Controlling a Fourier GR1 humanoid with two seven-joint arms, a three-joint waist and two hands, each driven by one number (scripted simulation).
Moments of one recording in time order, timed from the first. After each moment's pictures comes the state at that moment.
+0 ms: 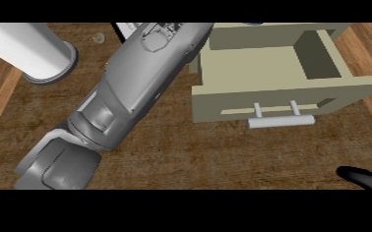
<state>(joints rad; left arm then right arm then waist) -1.50 0.00 -0.20 -0.52 0.34 0.45 0.18 -0.01 -0.13 -0.31 -2.24 -0.09 0.07 0.36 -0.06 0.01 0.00</state>
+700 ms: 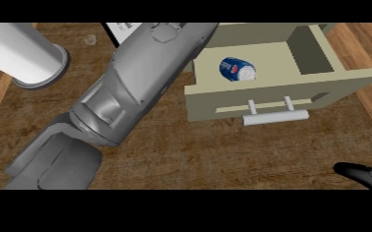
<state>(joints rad) -1.60 0.00 -0.30 -0.35 0.44 0.61 0.11 -0.04 -0.15 -0.30 -2.22 -0.09 0.08 0.36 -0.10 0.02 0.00</state>
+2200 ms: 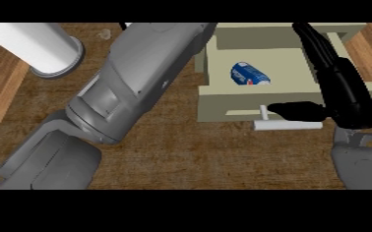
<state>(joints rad) -1.65 0.01 -0.30 -0.28 0.59 0.64 0.00 -0.34 -0.32 0.06 -1.75 0.67 0.03 0.10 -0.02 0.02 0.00</state>
